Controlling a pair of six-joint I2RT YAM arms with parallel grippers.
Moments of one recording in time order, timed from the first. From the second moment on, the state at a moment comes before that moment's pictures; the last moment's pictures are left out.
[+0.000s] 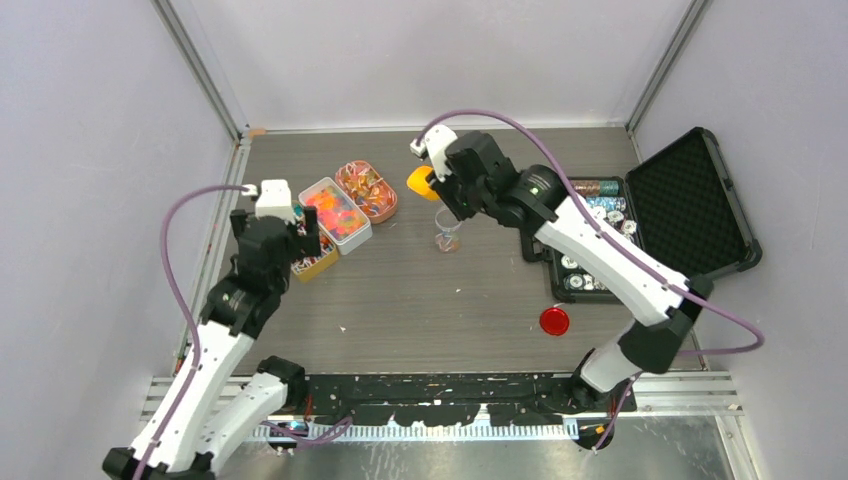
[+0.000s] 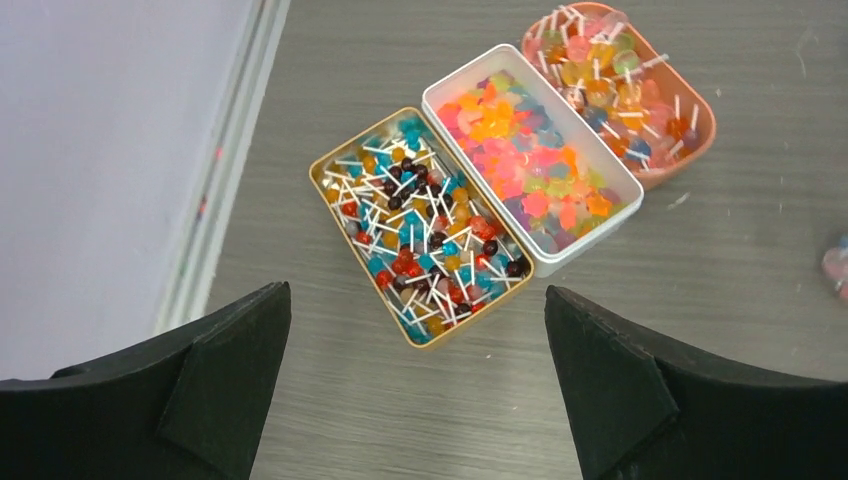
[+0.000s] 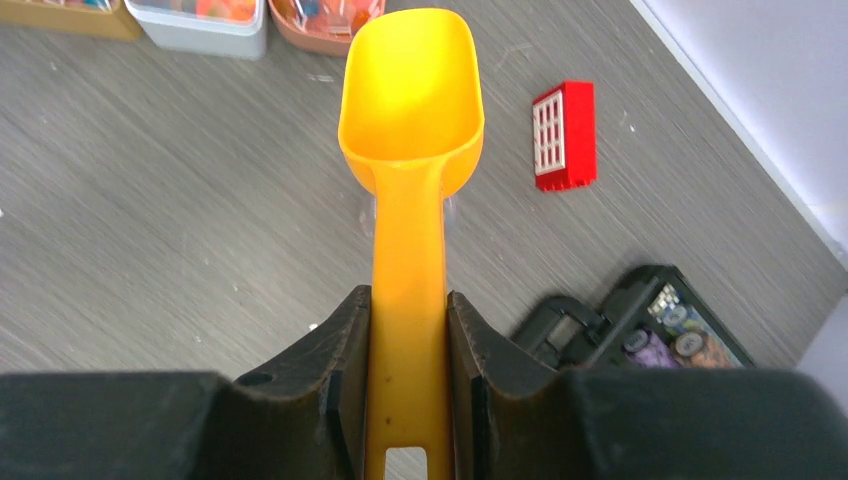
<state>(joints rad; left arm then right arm) -0.43 0.69 0.83 -0.51 -0.55 -0.03 0.85 1.50 1.71 -0.88 0.26 -0.15</state>
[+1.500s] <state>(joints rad) 0.11 2.24 1.76 -0.13 0.33 -0.58 0.84 2.27 2.31 -0.92 0.19 0.04</state>
